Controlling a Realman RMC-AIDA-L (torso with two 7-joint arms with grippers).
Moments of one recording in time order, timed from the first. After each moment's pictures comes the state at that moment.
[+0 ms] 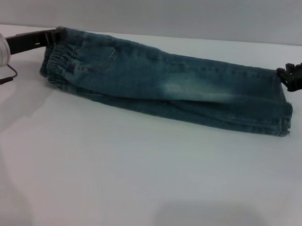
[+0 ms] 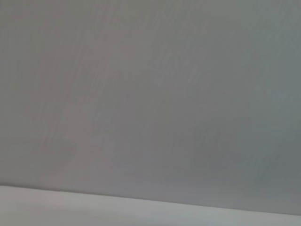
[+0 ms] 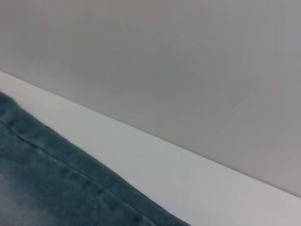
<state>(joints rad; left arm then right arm) -0.69 -2.06 0.58 0.60 2.03 0.90 -1.88 0.70 2.01 -0.65 -0.44 -2.06 -0.68 1.35</state>
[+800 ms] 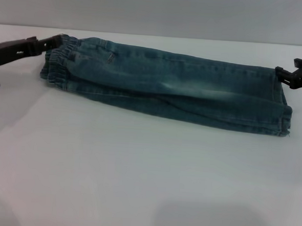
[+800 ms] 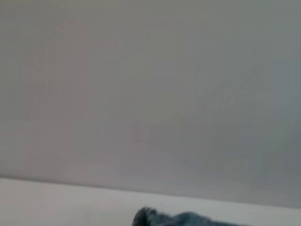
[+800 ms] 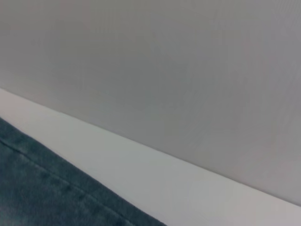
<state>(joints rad) -0.60 -2.04 0.58 0.61 1.93 0.97 -1.76 0.67 2.05 -0.65 -0.50 -2.04 -0.64 1.35</state>
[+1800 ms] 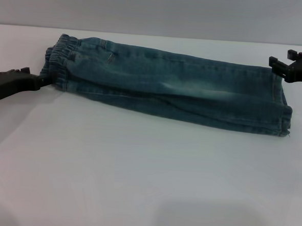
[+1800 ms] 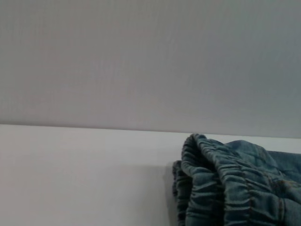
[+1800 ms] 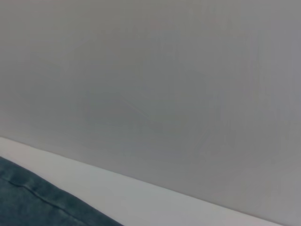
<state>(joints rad) -0.57 -2.06 0.60 0.46 1.90 0.79 -1.50 0.62 2.07 -0.65 -0.54 -1.85 -0.78 1.28</state>
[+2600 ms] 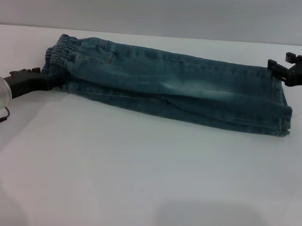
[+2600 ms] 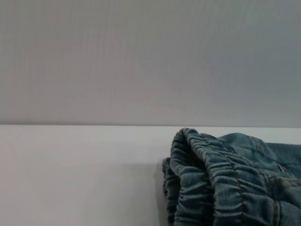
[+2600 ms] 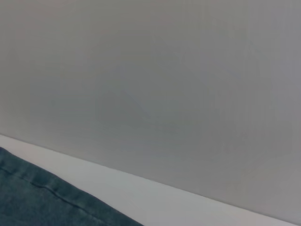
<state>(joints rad) -0.63 -2.06 0.61 0.38 1.89 0.70 -1.44 0.60 2.06 -0.64 -0.54 -1.84 -0.86 1.27</state>
